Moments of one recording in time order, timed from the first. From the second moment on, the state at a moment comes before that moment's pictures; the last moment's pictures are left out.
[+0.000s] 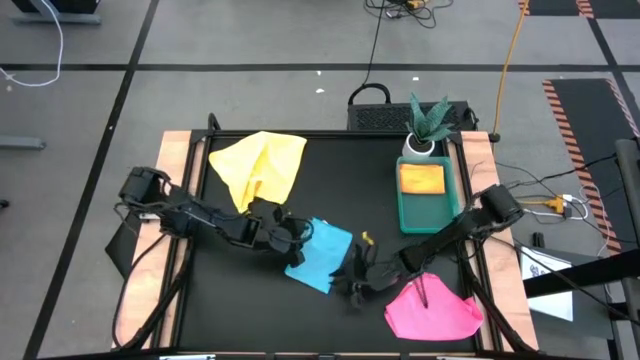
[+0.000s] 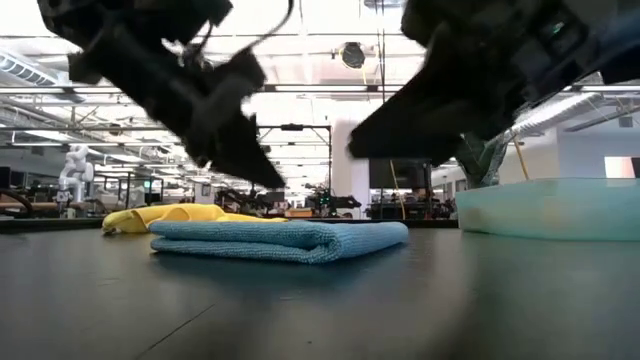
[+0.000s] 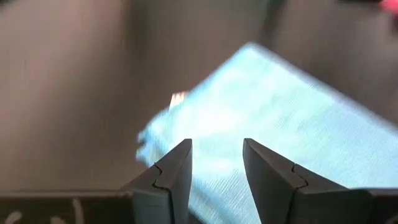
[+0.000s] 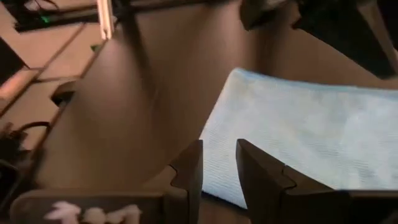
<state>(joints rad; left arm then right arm) -0.25 1.67 0.71 0.23 -0.43 -0.40 0.48 1.84 0.78 0.57 0.36 0.38</state>
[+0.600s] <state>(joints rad) -0.51 1.67 0.71 0.05 -0.62 -0.69 0.44 1.73 0.85 0.09 0.39 0.43</state>
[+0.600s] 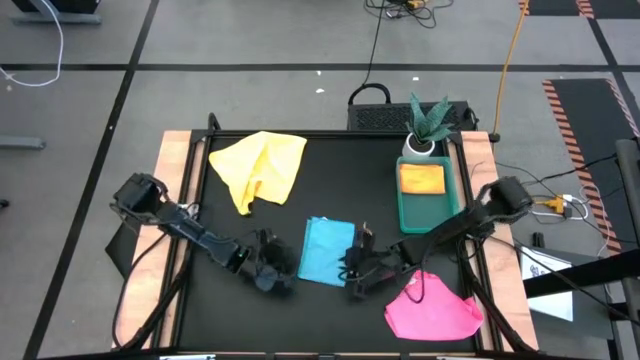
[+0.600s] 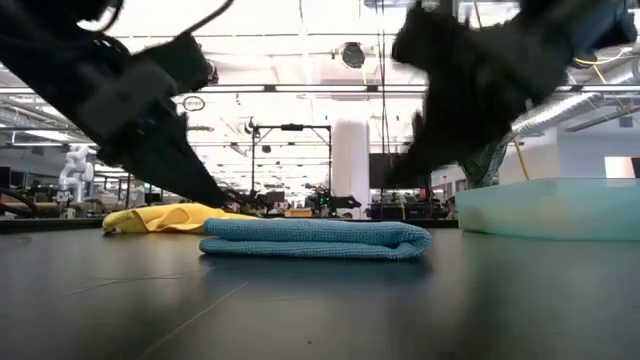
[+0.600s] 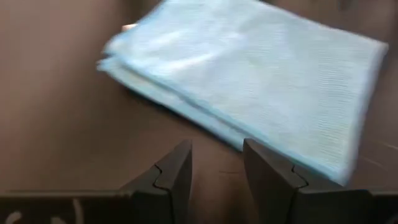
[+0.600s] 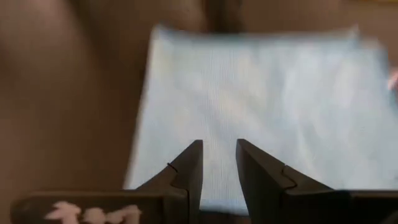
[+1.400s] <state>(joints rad) -0.54 1.94 0.71 0.65 -0.41 -0.60 0.49 1.97 0.98 0.29 0.31 0.16</state>
